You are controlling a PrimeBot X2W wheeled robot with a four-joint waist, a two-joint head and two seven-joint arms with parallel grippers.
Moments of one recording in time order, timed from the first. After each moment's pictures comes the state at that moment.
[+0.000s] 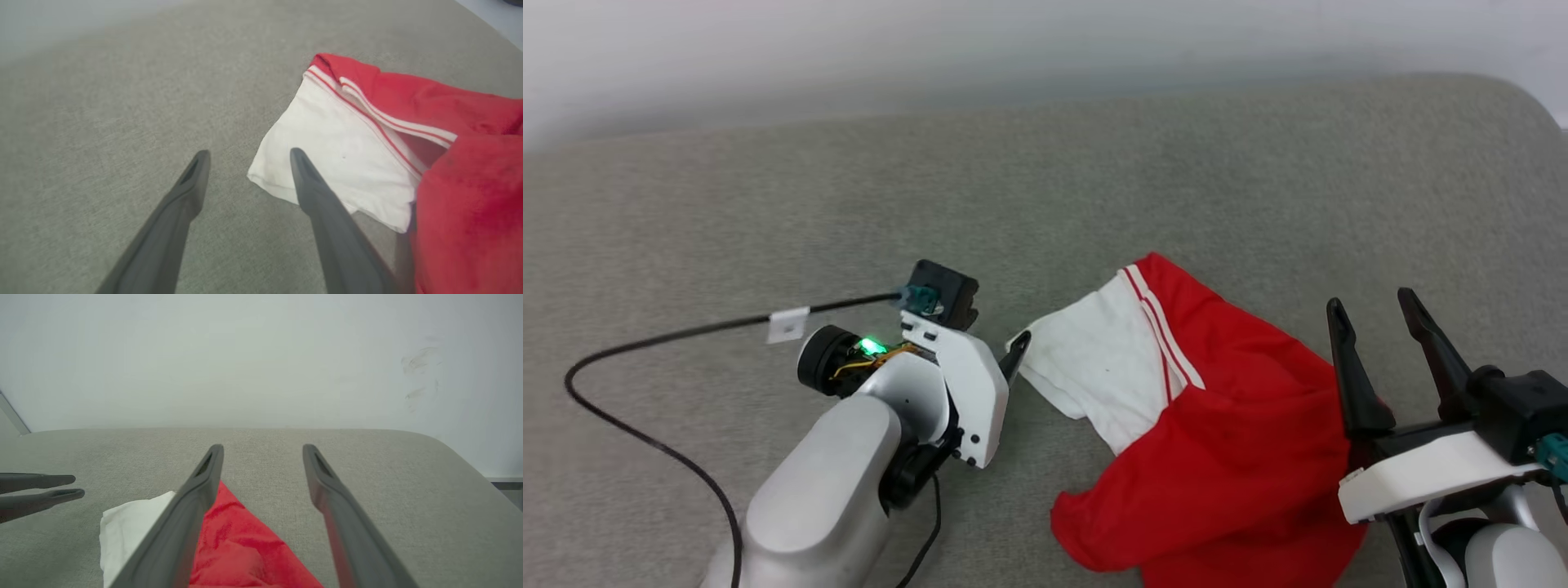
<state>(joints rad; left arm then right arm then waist) -0.54 0.26 -0.57 0.35 -0.51 -0.02 0.33 -0.07 -0.05 0.00 -0.11 0.11 0.13 -0.02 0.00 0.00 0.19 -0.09</state>
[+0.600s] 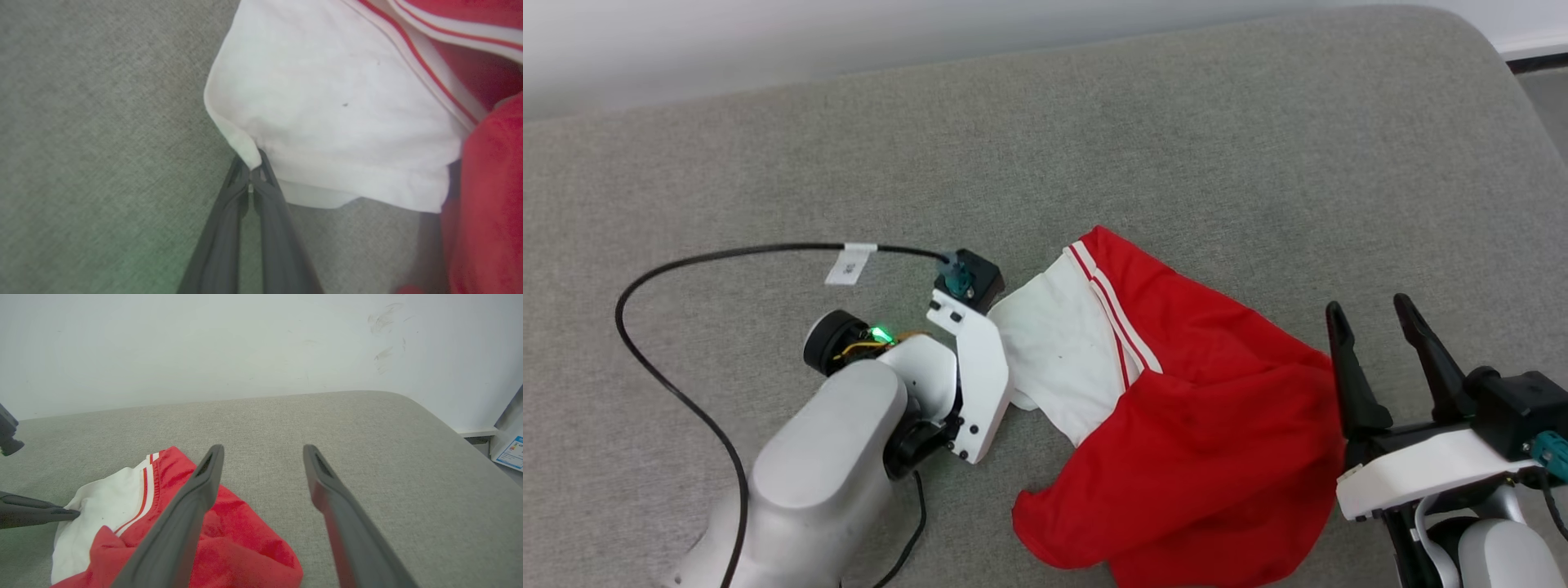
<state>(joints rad) -0.69 0.28 -0.72 0.50 -0.57 -0.12 0.63 -0.10 -0.05 0.00 -0.03 0.15 0.13 -0.07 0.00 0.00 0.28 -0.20</state>
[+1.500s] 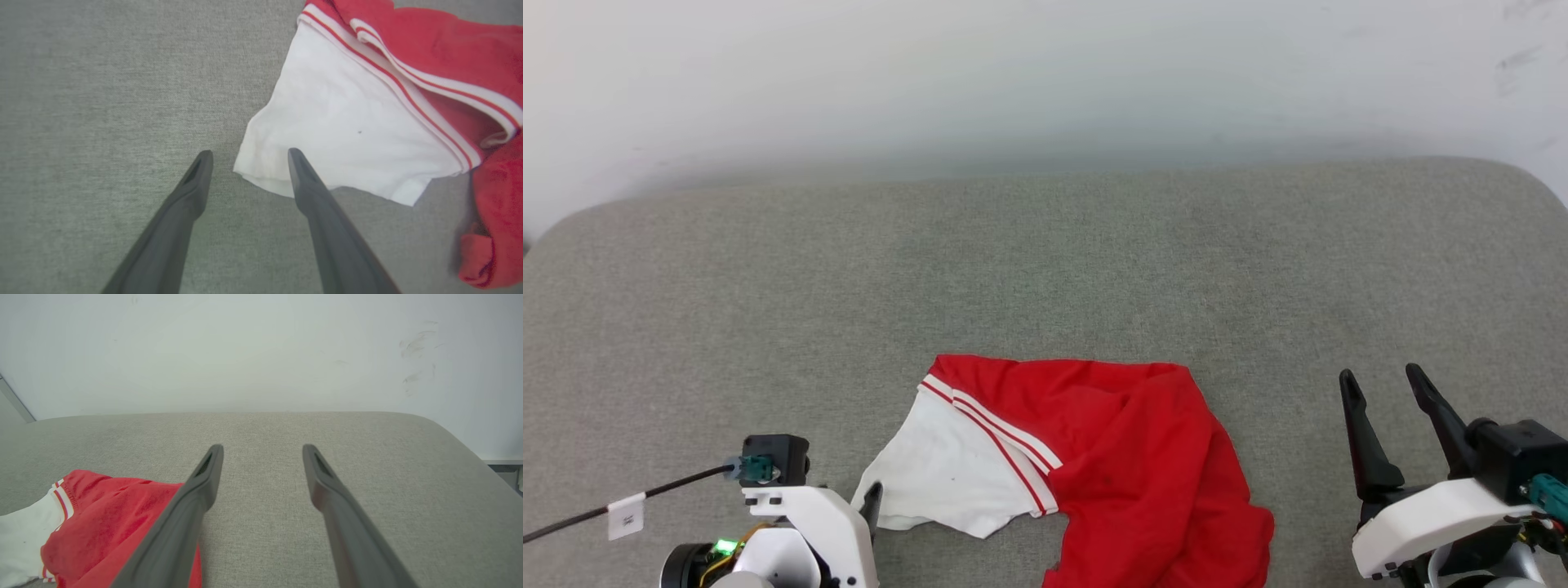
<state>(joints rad) -0.14 0.46 -0.47 0.21 -0.72 0.20 0.34 0.02 -0.05 -0.05 -0.06 0.11 0.13 0.02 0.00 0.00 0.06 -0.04</state>
